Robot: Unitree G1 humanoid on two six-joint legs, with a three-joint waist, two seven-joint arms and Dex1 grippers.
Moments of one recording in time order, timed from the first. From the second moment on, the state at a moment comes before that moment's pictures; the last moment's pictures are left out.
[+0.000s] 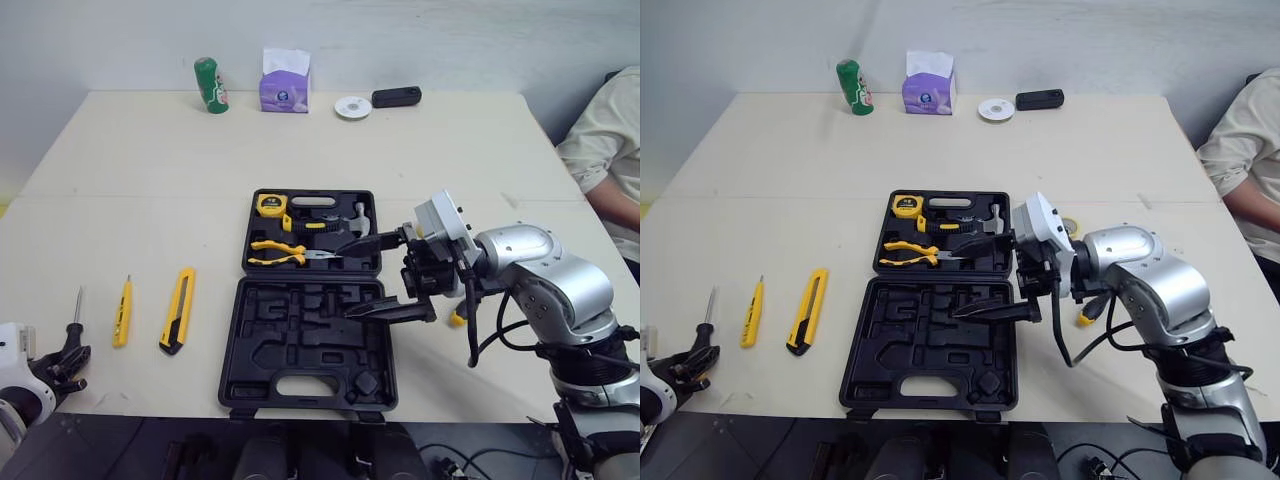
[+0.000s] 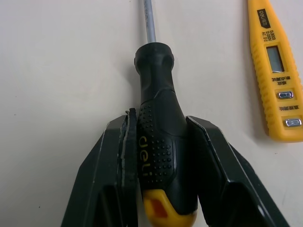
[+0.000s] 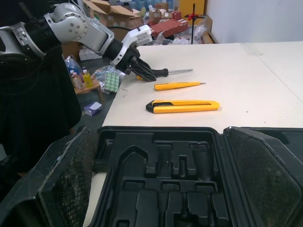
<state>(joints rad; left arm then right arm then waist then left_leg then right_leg) 0.29 0.57 0.84 -0.35 -0.53 1.02 -0.26 -0.64 -0.65 0.12 -0.29 0.67 0.61 1.24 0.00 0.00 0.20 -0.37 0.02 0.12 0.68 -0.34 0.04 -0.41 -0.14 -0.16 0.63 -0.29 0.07</state>
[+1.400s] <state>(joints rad) -0.90 0.90 -0.56 -0.11 -0.19 0.68 -1.21 -0.09 -0.79 -0.13 -0.61 0.61 0.64 0.87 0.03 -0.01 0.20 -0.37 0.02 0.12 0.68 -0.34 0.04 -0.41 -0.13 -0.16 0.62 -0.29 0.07</state>
